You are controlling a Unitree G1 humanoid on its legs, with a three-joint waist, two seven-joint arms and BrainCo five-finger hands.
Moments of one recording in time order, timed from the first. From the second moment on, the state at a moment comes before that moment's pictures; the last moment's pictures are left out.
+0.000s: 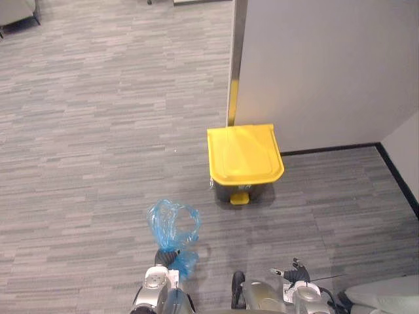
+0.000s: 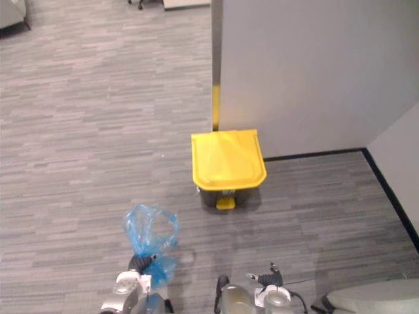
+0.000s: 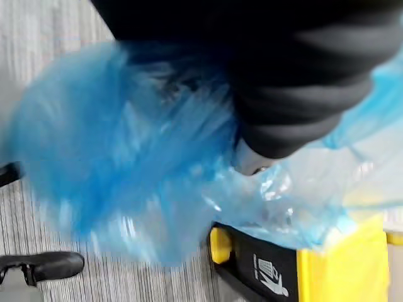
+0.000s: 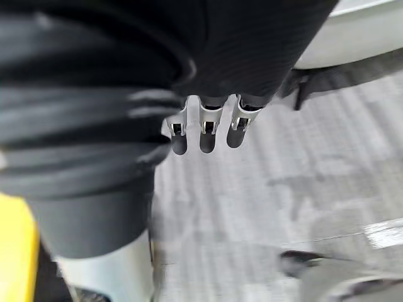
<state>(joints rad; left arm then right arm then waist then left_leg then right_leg) 0.00 0.01 0.01 0.86 0.00 -0.08 0.10 0.00 -0.06 -0.23 0.92 -0.11 -0.03 -0.18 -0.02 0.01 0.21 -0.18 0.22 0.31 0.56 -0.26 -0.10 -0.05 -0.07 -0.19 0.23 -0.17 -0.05</state>
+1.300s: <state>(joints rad) 0.02 0.09 -0.06 0.96 0.02 -0.08 0.08 0.02 -0.07 -0.21 1.02 -0.11 -0.02 -0.17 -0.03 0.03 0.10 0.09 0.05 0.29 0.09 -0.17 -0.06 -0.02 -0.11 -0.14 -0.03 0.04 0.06</state>
